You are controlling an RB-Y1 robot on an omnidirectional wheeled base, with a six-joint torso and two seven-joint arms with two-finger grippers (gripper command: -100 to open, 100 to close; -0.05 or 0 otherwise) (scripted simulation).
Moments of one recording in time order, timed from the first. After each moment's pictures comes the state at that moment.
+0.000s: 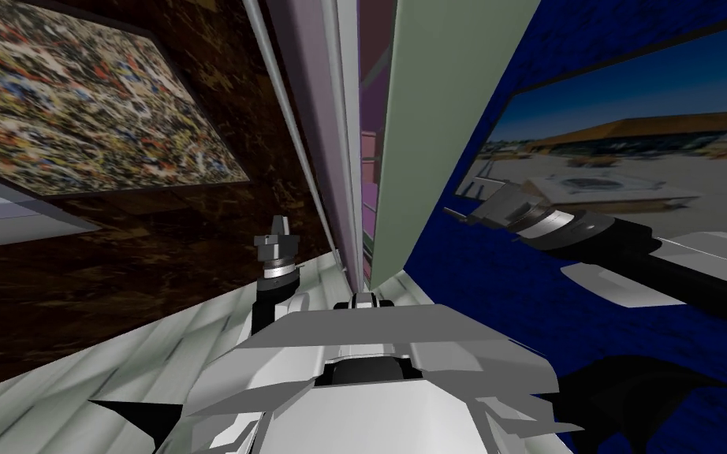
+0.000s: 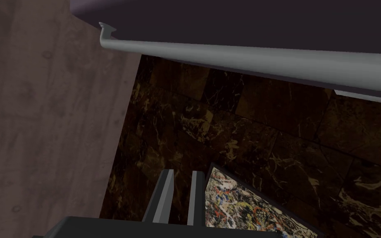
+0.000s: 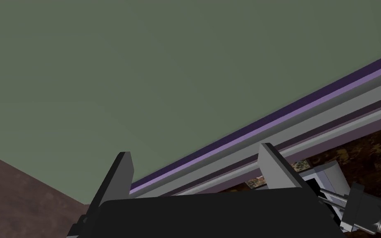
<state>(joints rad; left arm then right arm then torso) 0.53 -0.04 -0.06 -2.38 -0.11 -0.50 0.11 0.92 -1.17 -0.88 -2.36 -0.09 -0.32 1.09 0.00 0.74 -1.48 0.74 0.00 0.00</state>
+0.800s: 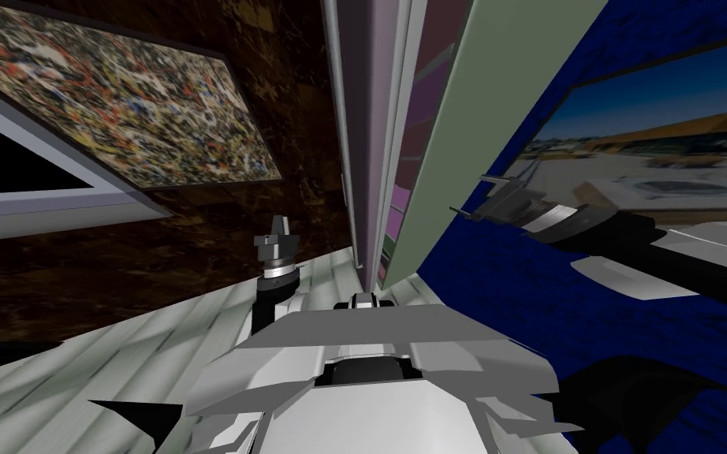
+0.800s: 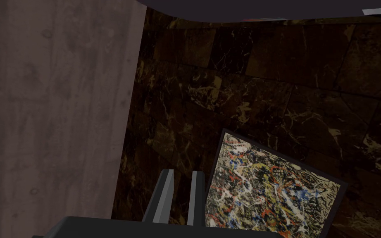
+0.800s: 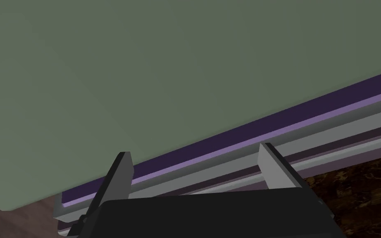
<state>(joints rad) 0.53 -0.04 -0.06 -2.38 -0.11 -0.50 0.11 0.96 -1.23 -0.93 -2.27 -0.10 -0.29 1.24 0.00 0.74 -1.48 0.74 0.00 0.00</state>
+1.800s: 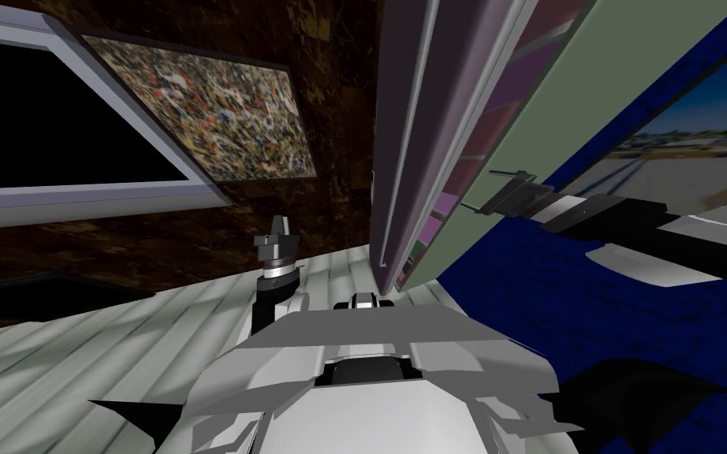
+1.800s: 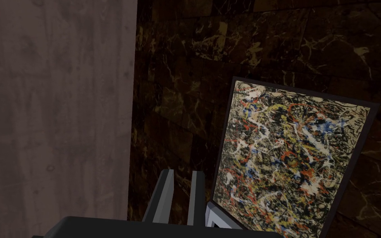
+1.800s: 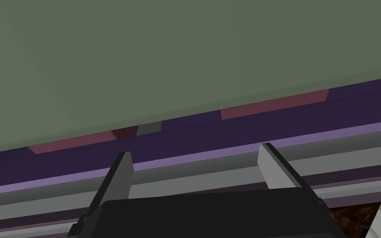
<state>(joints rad) 0.53 -0.04 -0.06 -2.38 -0.11 -0.50 0.11 1.01 -1.32 -0.99 -2.12 -0.10 -0.25 1.44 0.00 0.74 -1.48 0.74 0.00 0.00</state>
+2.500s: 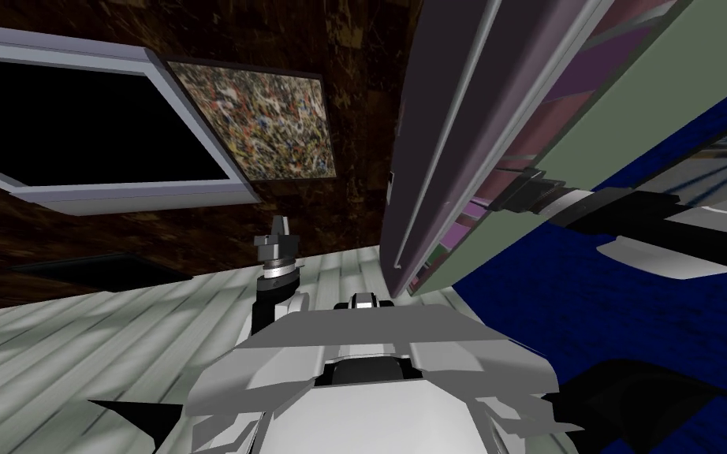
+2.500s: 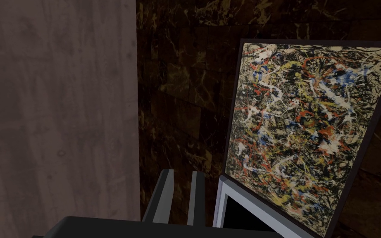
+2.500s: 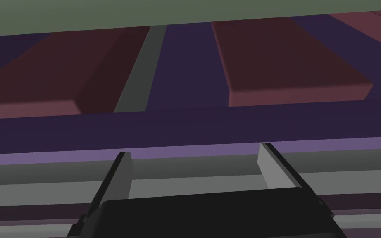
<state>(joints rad) 0.53 -0.04 -0.06 -2.38 -0.11 -0.50 0.11 1.05 -1.37 -1.03 -2.03 -0.11 -0.22 1.57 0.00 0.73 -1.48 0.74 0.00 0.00</state>
